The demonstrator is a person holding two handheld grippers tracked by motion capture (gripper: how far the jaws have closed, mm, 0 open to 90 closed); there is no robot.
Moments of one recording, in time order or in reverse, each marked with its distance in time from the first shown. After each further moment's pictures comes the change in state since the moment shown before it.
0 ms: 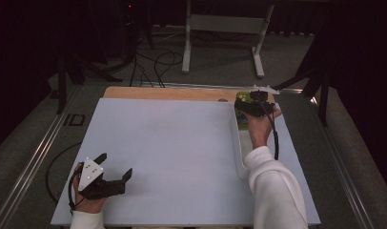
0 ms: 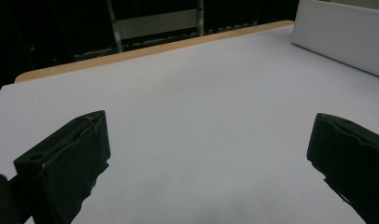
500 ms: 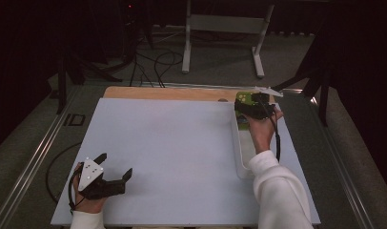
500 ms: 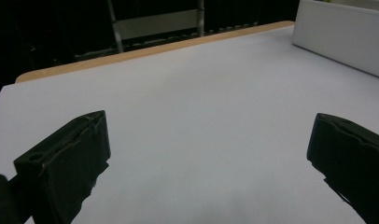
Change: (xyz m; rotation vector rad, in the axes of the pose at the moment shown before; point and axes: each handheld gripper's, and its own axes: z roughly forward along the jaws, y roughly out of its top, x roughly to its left) left arm -0.001 0.000 0.000 0.001 0.000 0.001; right arm 0.003 -0.002 -0.024 -0.030 0.091 -0.019
